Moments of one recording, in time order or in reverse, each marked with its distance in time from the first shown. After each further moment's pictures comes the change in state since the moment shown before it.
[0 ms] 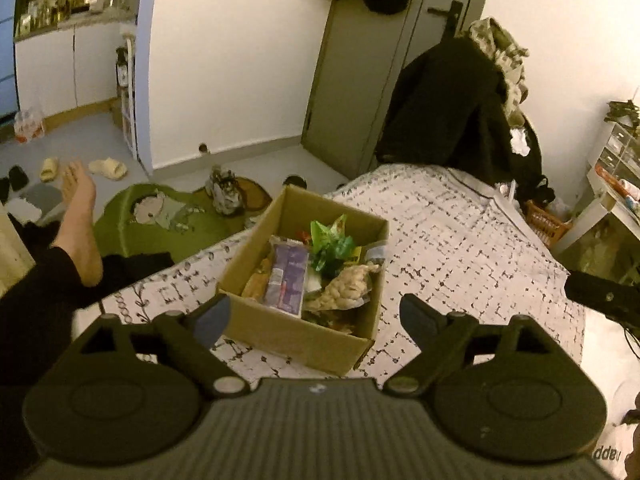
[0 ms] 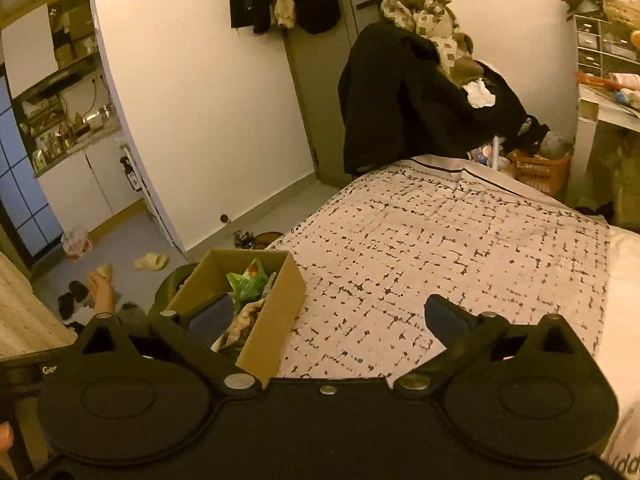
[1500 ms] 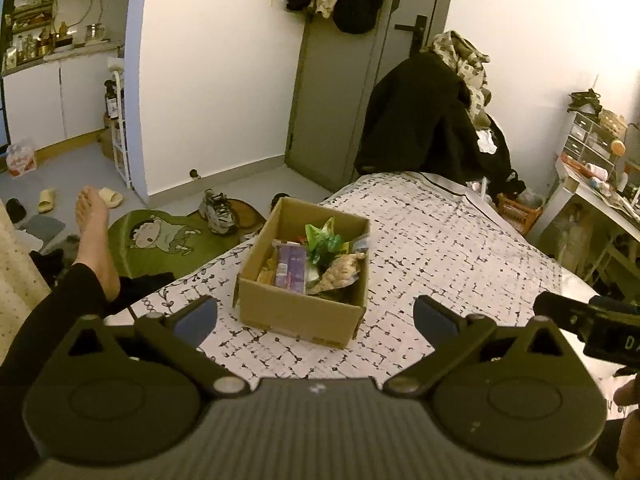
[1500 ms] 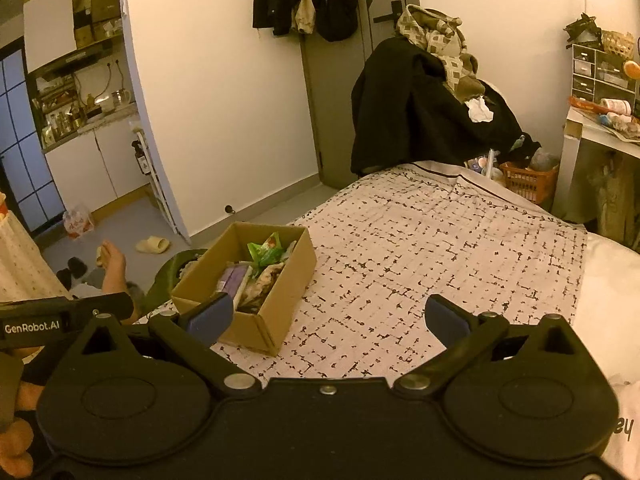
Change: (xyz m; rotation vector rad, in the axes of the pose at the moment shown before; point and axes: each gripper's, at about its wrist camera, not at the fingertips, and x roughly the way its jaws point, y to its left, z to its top) left arm -0.076 0.010 -0.022 0.078 -0.050 -0.040; right arm -0.061 0.035 -0.039 -0.084 -0.025 -0.027
